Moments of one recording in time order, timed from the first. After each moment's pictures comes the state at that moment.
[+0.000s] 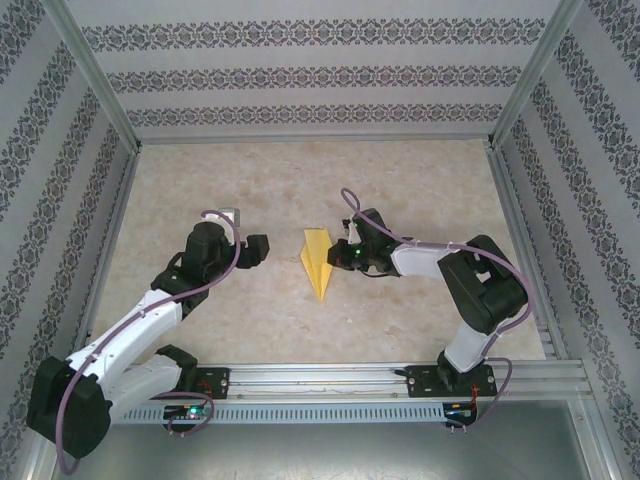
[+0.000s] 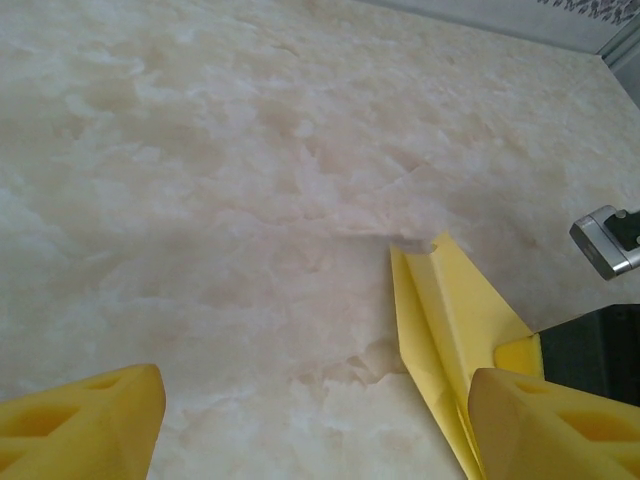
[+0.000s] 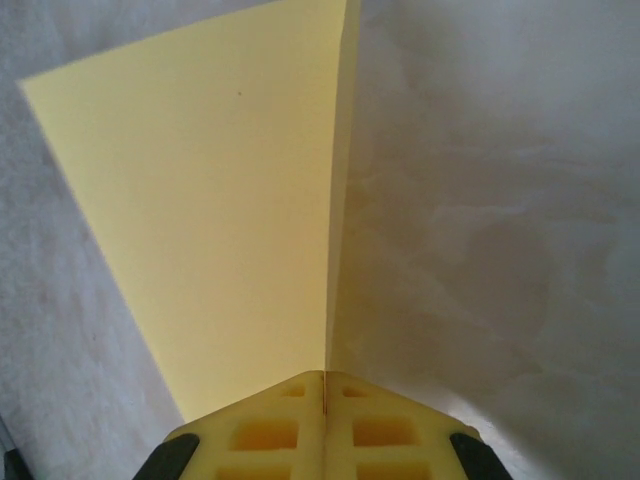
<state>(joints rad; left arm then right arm) -0.40 0.99 0.58 -0.14 0.00 -0.41 0.53 1.72 0.79 0.07 -0.43 0.72</state>
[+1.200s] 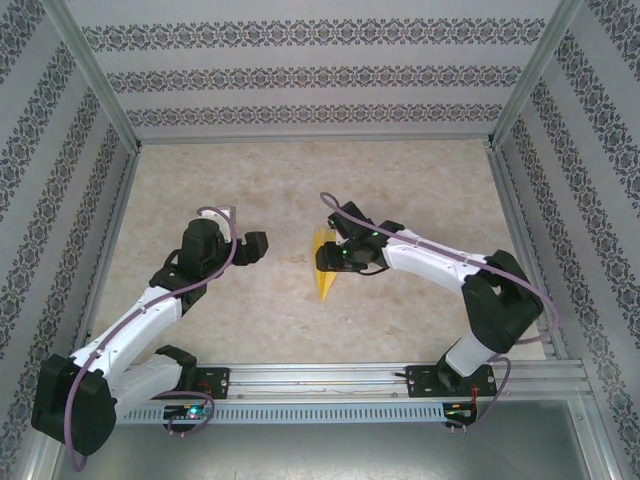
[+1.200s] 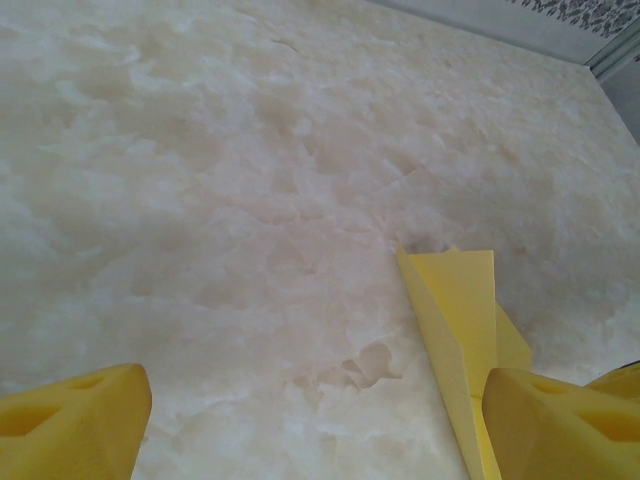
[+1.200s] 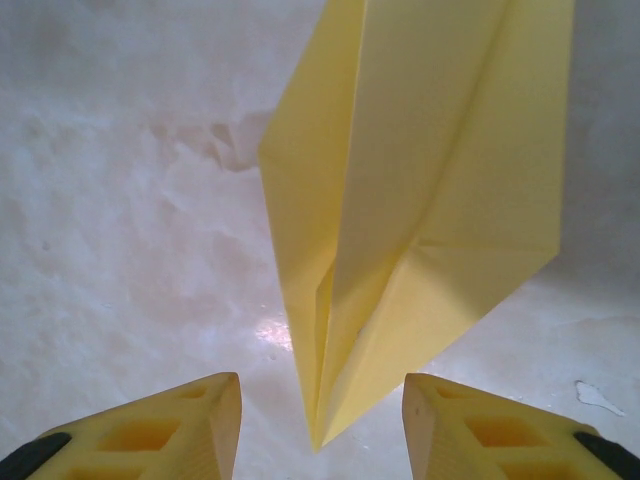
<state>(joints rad) -0.33 1.00 0.58 -0.12 0.08 -0.43 0.71 1.63 1.06 -0.53 -0.18 0.64</state>
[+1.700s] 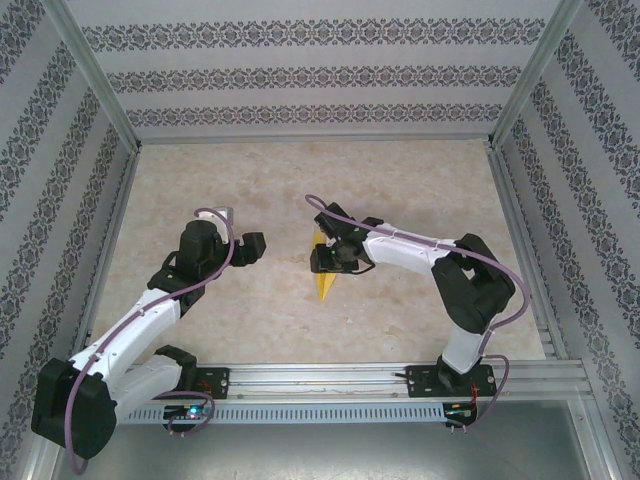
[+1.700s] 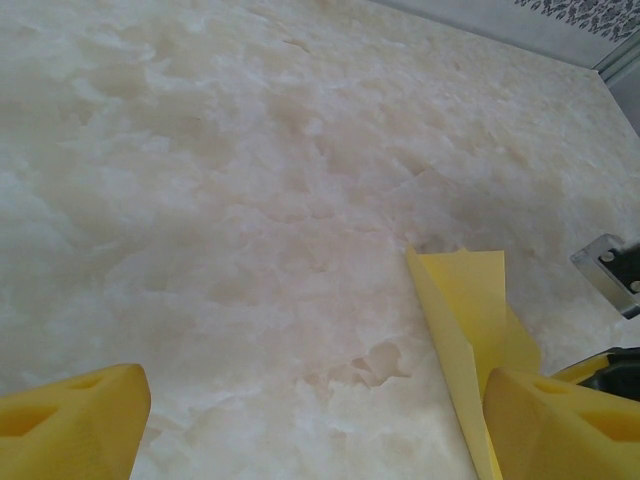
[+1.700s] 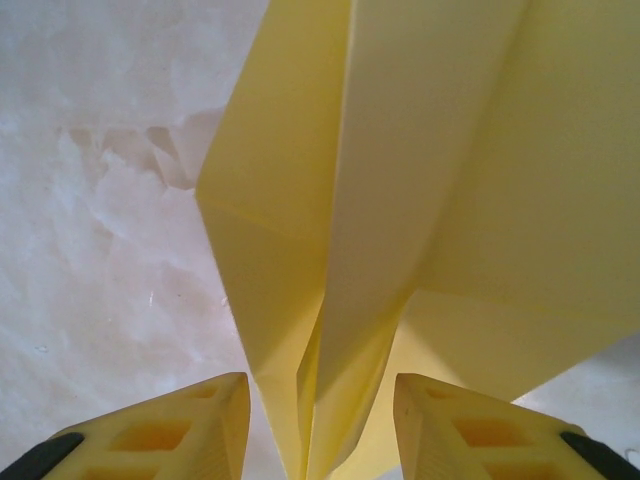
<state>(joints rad) -0.32 0.98 0.57 -0.12 0.08 -0.43 0.72 1.78 1.15 -0.55 -0.16 0.66</state>
